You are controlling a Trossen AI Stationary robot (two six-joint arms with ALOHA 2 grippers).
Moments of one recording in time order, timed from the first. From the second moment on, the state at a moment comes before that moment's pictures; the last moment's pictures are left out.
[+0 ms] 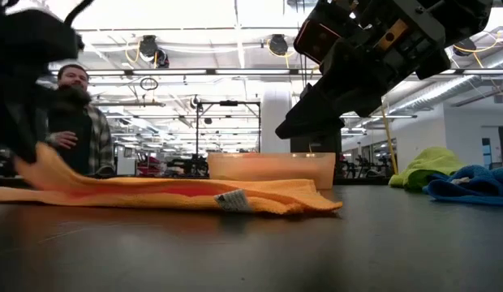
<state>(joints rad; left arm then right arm) -0.58 1.22 0.55 -0.41 -0.22 -0.37 0.26 1.72 0.73 0.44 -0.10 0.27</state>
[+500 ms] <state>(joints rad) -0.57 1.20 0.76 -0.88 -0.32 -0.29 0.26 1.72 0.73 0.44 -0.10 0.27</state>
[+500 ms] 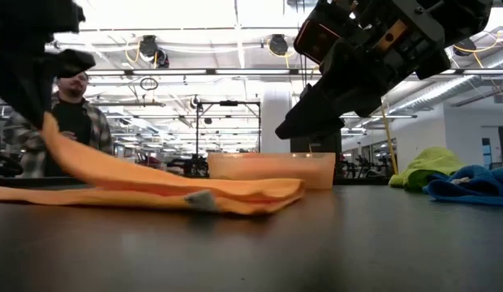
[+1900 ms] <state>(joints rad) -0.51 1.19 0.49 -0.09 -0.27 -0.35 0.10 1.82 0.73 0.42 0.00 0.22</state>
